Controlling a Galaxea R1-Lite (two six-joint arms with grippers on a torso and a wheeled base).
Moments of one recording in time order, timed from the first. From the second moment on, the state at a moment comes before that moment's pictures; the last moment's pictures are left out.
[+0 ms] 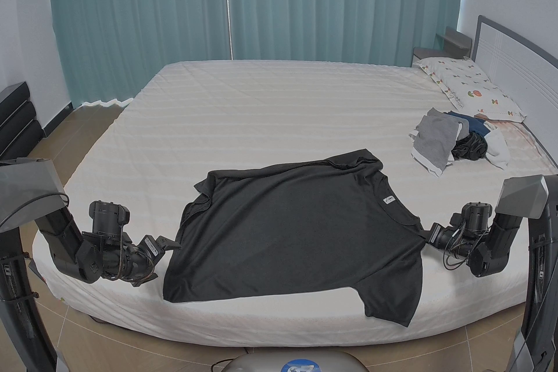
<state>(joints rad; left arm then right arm) -0.04 2.15 -0.58 -0.73 -0.26 -0.86 -0.09 2.52 -0.75 -1.24 0.31 0.49</state>
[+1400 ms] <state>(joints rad) -0.04 2.15 -0.59 -0.72 -0.27 -0.87 -0.12 2.48 -0.66 -1.28 0.33 0.47</state>
